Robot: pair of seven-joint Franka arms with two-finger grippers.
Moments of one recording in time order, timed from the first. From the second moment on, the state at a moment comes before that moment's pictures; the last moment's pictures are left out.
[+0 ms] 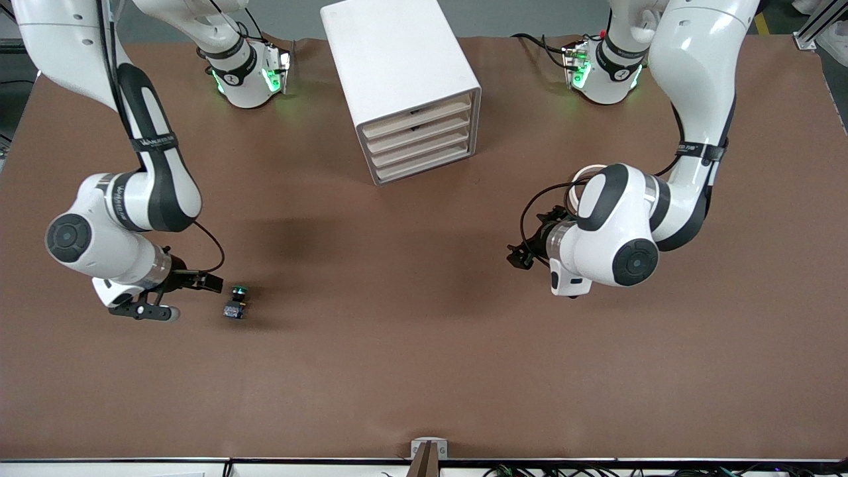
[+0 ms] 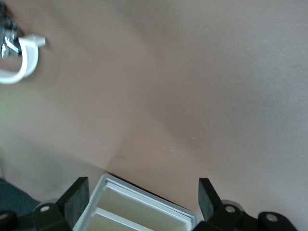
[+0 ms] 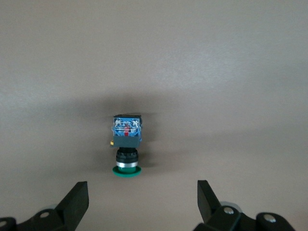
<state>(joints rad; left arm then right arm) -0.26 0.60 -0.15 -1.45 -0.34 1.69 -1.20 0.10 0.46 -0.07 -1.85 0.08 2.30 0.10</state>
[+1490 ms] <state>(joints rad) -0.35 0.89 -0.16 -1.38 -0.73 1.37 -2.06 0.14 0.64 -0.08 -1.85 0.08 2.55 0.21</state>
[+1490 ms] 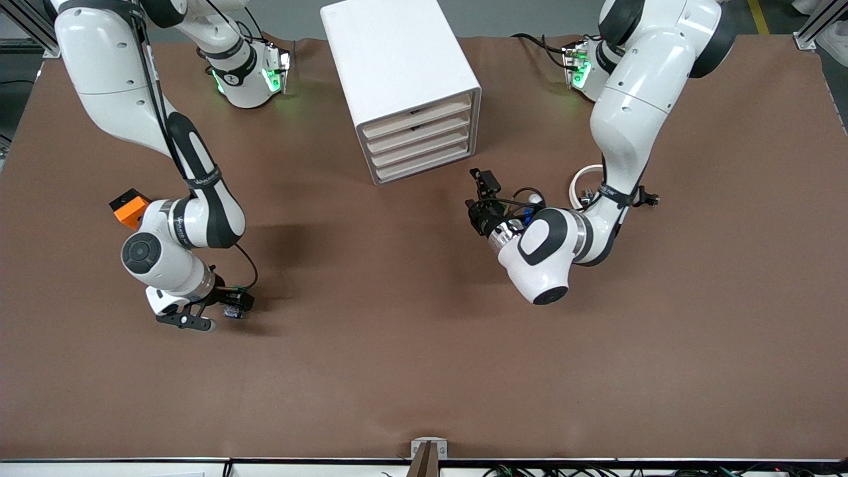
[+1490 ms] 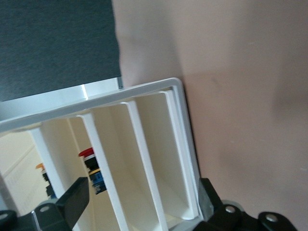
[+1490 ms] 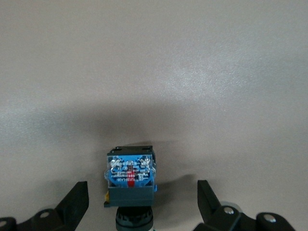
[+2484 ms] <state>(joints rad) -0.42 0.98 -0.16 -1.40 -0.76 1.30 -2.12 0.14 0.66 -0.07 -1.82 0.08 2.54 0.25</state>
